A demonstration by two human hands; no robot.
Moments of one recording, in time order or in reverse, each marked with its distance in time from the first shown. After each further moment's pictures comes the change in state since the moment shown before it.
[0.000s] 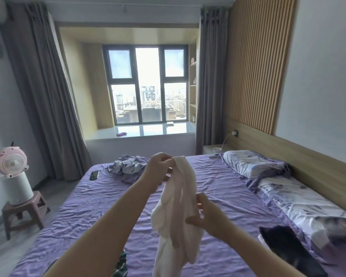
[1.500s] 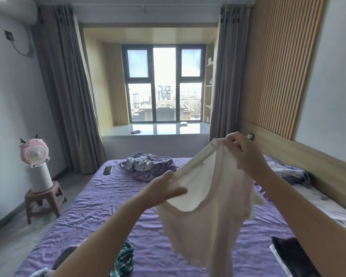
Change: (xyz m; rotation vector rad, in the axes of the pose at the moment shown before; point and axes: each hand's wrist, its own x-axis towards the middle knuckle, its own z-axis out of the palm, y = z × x) left_hand -0.006 -0.065 -0.033 0.564 -0.205 0.178; right_hand 0.071 -0.049 -0.124 -0.071 0.472 -0.315
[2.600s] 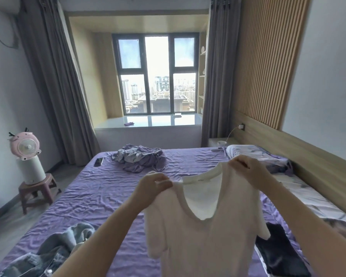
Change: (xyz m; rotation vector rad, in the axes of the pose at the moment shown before) left_hand -0.004 0.072 0.087 -0.094 0.217 -0.049; right_hand -0.052 0.112 -0.105 -0.093 -0.266 0.192
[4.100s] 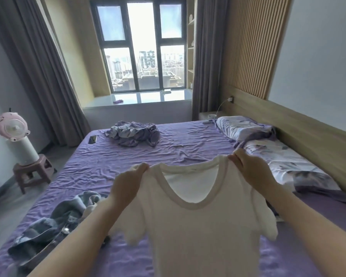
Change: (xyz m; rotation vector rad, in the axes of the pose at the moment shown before) left_hand -0.122 -0.053 -0.041 0.765 0.064 0.180; right_hand -0.141 -0.023 0.047 -0.506 0.198 -0.042
